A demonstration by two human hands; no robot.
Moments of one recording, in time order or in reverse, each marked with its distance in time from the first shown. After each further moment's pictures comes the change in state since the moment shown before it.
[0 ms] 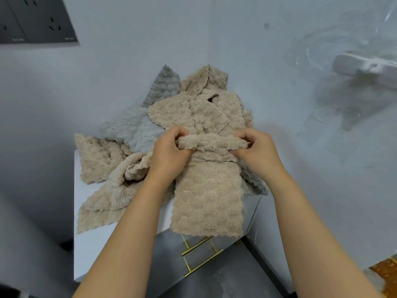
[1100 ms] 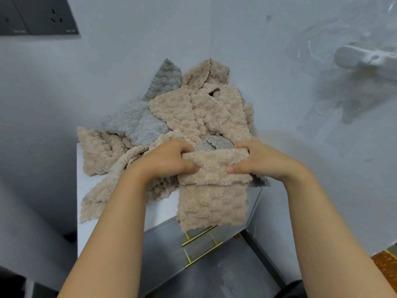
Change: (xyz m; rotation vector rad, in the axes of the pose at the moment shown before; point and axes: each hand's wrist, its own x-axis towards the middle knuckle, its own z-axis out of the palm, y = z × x) left_hand -0.005 0.011 -0.028 0.337 -0.616 -0.052; right_hand -0.016 -0.014 -0.023 -0.271 -0.562 0.155
